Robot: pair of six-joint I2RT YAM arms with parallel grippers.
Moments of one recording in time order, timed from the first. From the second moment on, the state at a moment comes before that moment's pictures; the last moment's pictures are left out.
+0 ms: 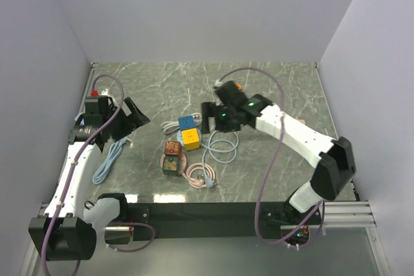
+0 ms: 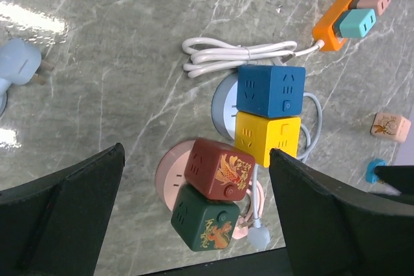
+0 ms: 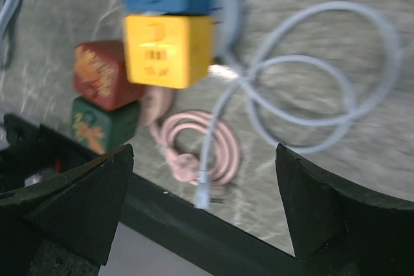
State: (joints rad) left arm 0.02 1.00 0.91 -0.67 0.26 -0.57; right arm 0.70 1.52 1.35 -0.78 -0.07 0.56
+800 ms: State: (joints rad) left arm 0.02 0.78 0.90 -0.84 0.05 -0.73; right arm 1.19 2.09 1.88 -1.05 0.16 0.98
